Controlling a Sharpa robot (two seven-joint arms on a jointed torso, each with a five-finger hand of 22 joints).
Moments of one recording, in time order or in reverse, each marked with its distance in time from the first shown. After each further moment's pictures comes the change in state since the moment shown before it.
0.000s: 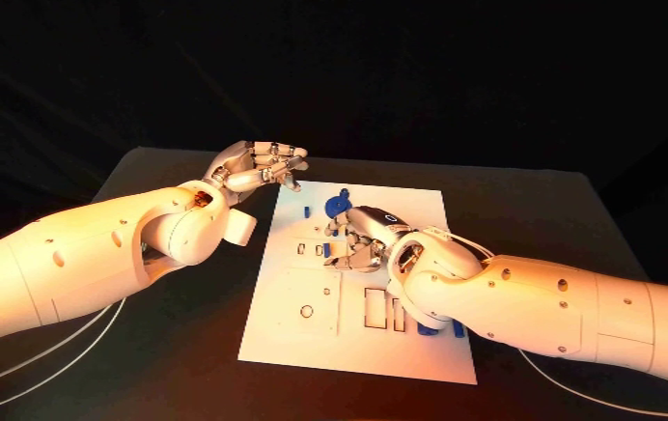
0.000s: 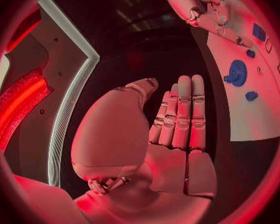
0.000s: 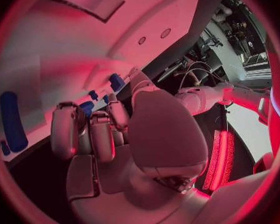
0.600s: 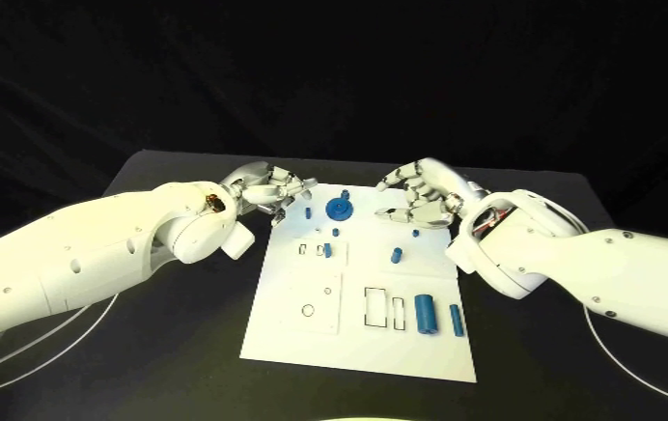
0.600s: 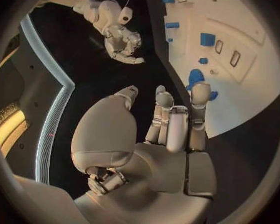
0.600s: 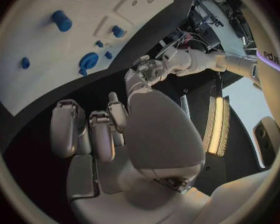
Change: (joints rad) left arm 0.007 0.021 0.000 -0.023 -0.328 0.073 -0.352; left_hand -0.287 0.082 -0.212 0.044 0.000 0.006 -0.098 0.429 0.279 -0.023 -0.103 1.024 0.785 0.365 -0.089 0.732 0.655 -0.016 0.241 -0.079 0.415 0.373; right arm 0.134 -0.285 0.018 0.167 0.288 -0.045 0.151; right_hand 0.043 0.035 0.028 0.005 0.000 0.039 -0.010 0.016 0.007 0.006 -0.005 0.015 0.010 0.000 0.000 -0.004 0.000 0.000 -0.006 -0.006 -0.026 0.000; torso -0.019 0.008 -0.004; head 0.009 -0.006
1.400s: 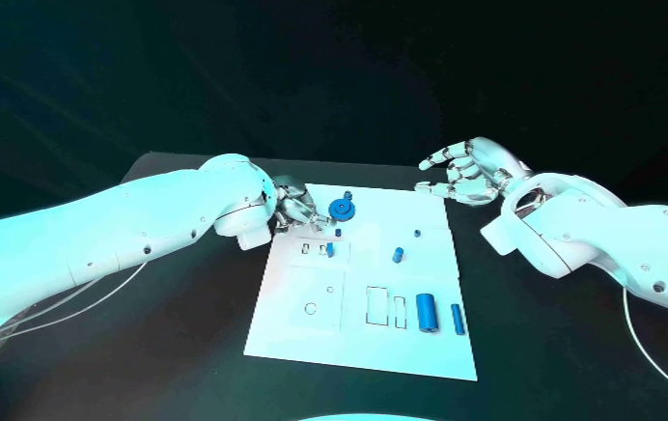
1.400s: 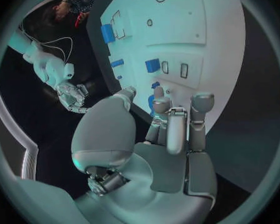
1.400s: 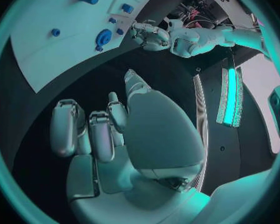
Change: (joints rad) left arm 0.093 0.187 -0.045 -0.099 -0.400 0.242 -0.511; left_hand -0.024 0.005 -0.032 0.001 -0.004 -0.011 -0.020 0.074 0.085 0.043 -0.016 0.064 0.067 0.007 -0.007 0.016 0.000 0.000 0.034 -0.013 0.058 0.100; right arm 0.043 -0.077 0.001 -0.050 0.220 0.009 0.032; right_hand 0.000 0.000 0.003 -0.003 0.000 0.000 0.000 0.000 0.001 0.000 0.000 0.000 -0.004 0.000 0.000 -0.004 0.000 0.000 -0.004 0.004 -0.005 0.000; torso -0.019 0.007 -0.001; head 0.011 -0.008
